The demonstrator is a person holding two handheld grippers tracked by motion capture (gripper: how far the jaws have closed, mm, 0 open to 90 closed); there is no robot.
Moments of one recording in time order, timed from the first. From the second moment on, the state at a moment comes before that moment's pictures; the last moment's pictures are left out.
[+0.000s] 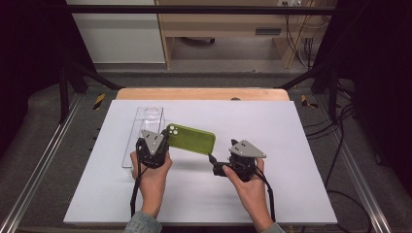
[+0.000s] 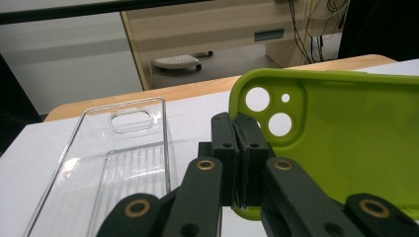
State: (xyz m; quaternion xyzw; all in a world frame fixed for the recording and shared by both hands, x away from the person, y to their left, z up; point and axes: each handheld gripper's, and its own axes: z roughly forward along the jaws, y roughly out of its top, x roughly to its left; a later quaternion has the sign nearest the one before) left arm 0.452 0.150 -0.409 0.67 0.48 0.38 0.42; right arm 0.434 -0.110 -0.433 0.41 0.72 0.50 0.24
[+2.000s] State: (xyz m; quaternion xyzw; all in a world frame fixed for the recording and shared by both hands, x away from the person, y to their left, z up) left arm 0.458 0.191 -0.384 0.69 0.44 0.41 0.40; right arm 0.412 -0.214 -0.466 0.41 0.74 0.47 0.26
